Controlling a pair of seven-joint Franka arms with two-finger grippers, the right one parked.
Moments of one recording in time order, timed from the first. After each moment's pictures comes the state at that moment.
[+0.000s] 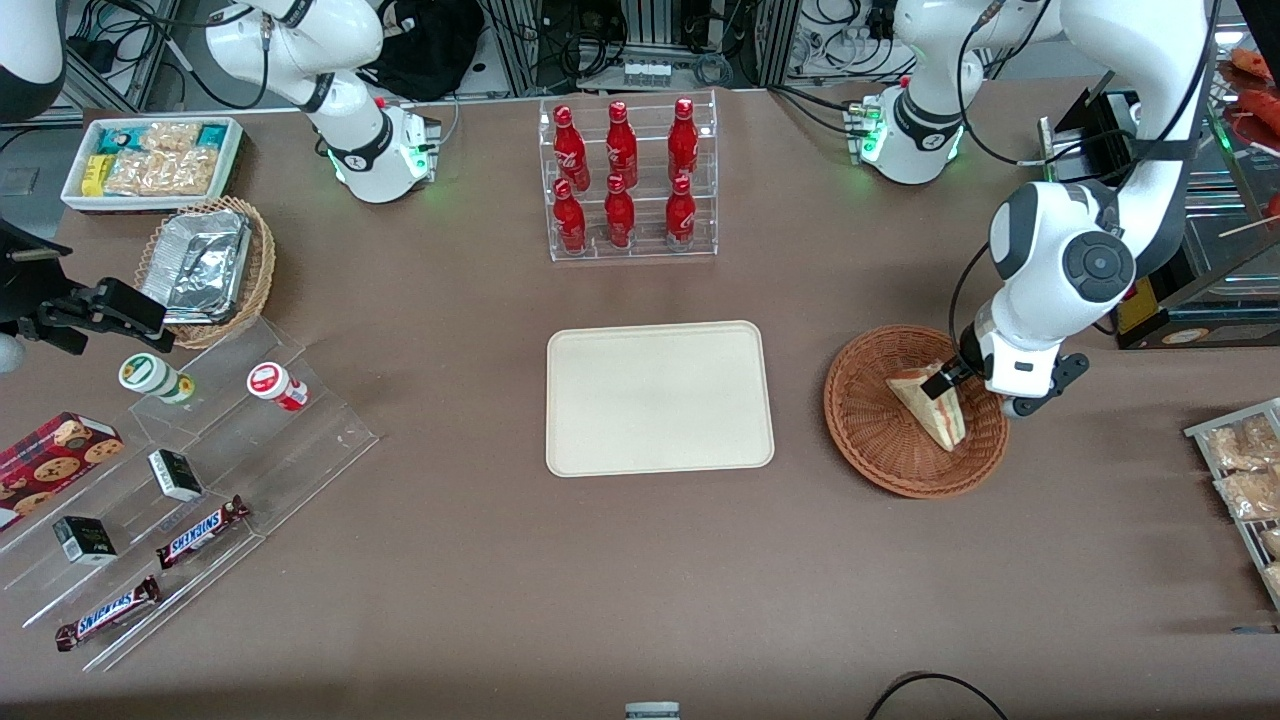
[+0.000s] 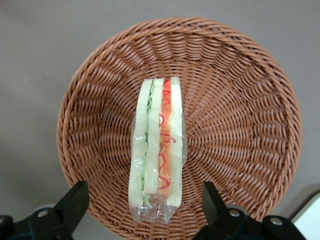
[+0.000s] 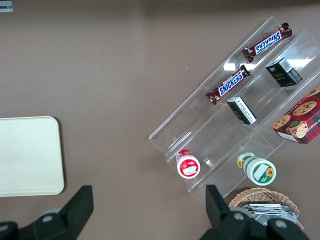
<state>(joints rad) 0.02 0.13 -0.15 -2.26 0.01 2.34 -0.80</state>
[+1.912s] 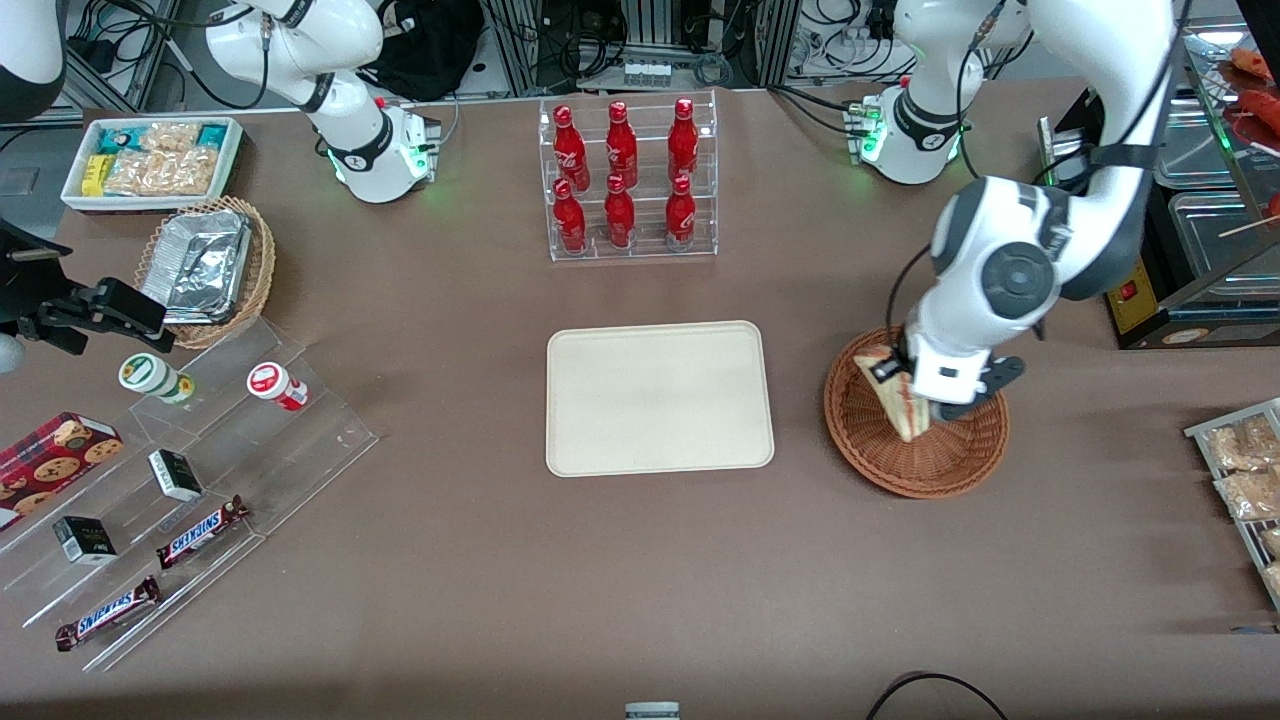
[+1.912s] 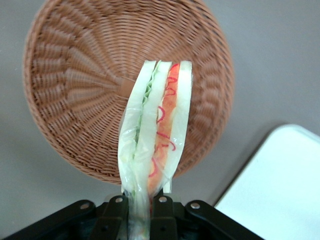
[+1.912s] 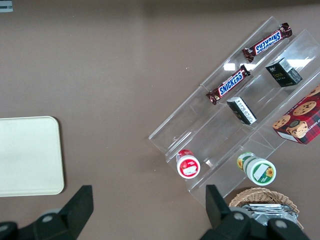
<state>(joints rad) 0.01 0.19 -0.38 -2.03 0.08 2.06 -0.89</state>
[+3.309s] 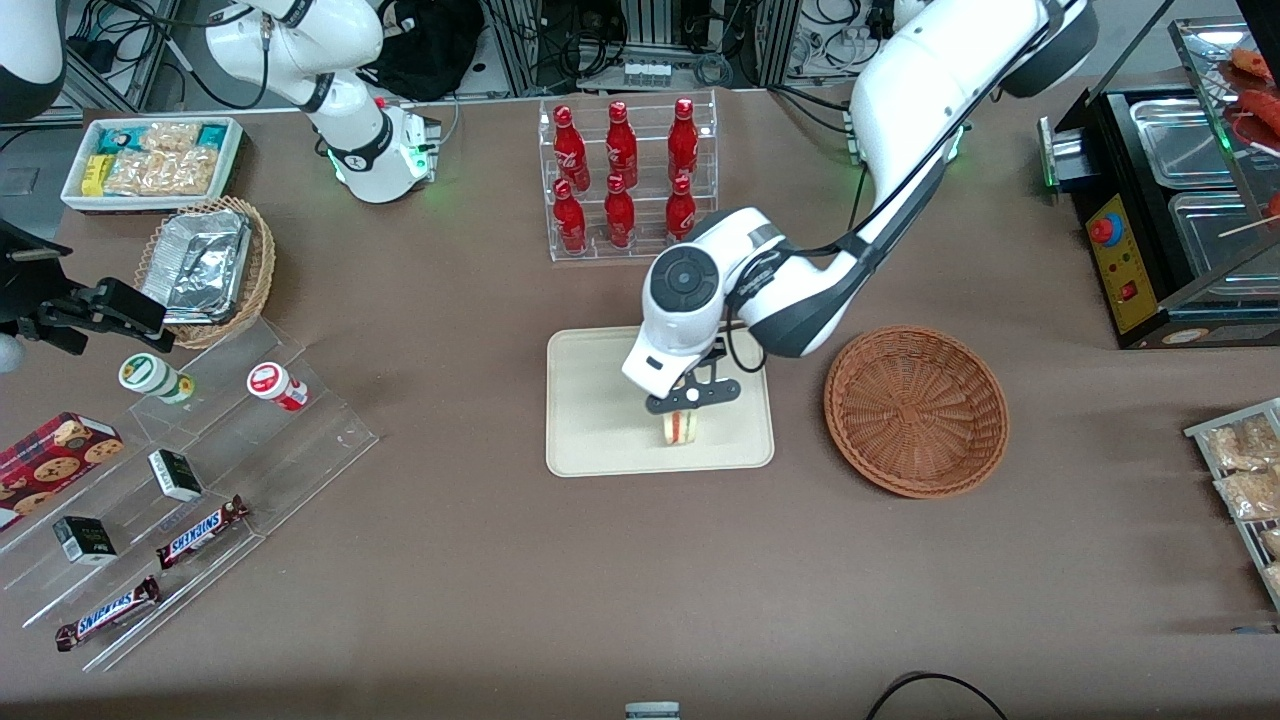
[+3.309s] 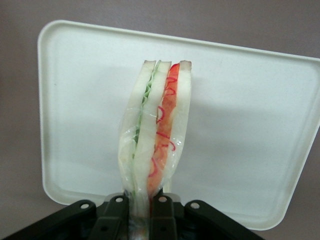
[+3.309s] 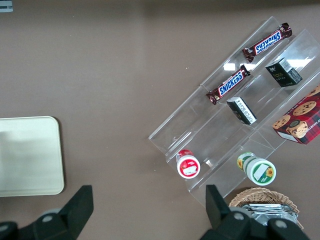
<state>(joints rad) -0.32 0.73 -0.57 -1.44 0.30 1.98 -1.11</state>
